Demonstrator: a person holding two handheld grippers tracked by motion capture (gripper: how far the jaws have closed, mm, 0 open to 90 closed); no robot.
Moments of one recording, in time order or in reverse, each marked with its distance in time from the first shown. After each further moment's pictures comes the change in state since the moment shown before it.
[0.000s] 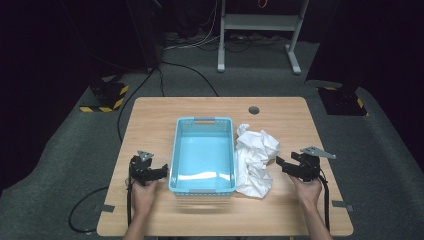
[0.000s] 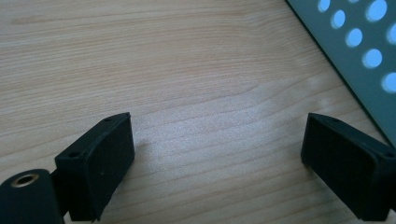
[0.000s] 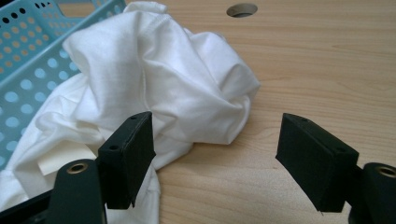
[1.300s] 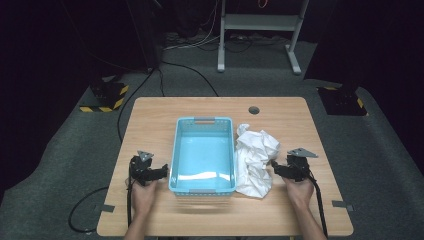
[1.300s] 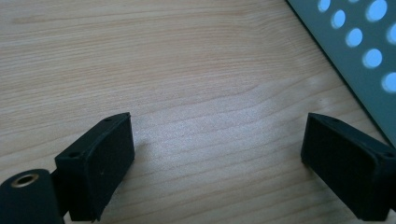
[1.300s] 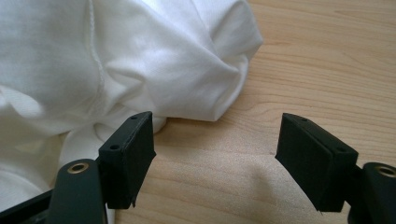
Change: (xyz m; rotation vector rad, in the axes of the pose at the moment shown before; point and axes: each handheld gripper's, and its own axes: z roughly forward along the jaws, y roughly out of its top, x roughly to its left) left arm 0.000 0.000 0.000 0.000 0.001 -0.001; right arm 0.006 -0.016 0.037 0.110 -0.131 -0.090
